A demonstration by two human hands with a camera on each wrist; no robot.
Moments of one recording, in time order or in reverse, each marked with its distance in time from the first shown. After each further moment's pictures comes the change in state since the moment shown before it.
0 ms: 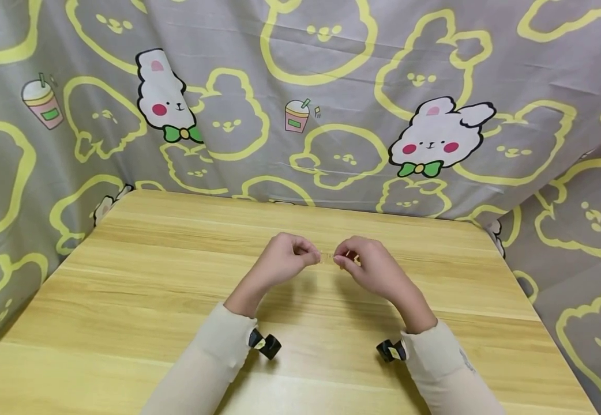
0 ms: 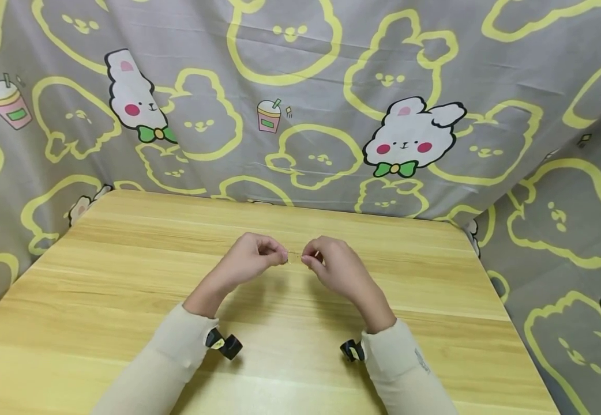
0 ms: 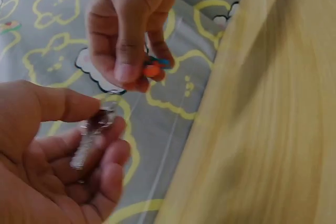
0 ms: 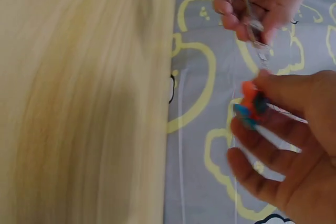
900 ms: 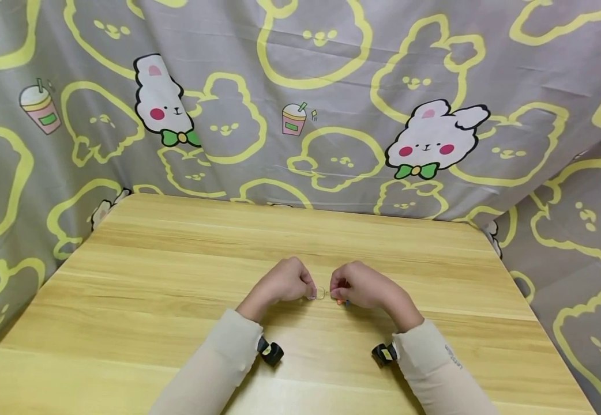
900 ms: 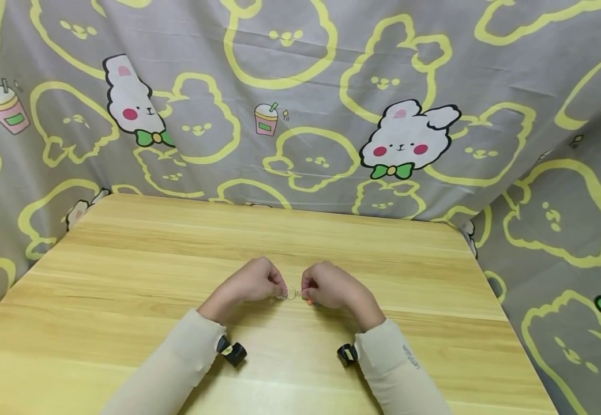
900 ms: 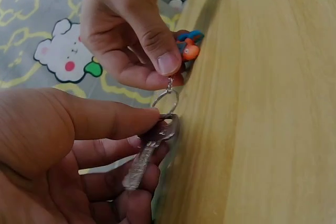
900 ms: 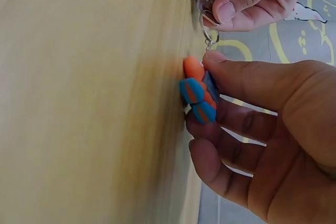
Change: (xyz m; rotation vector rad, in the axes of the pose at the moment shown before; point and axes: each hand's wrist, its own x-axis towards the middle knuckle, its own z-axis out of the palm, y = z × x) left_hand 0.003 -0.027 0.024 0.264 -0.197 -0.132; right_hand -0.004 0.026 0.026 0.055 -0.412 0.071
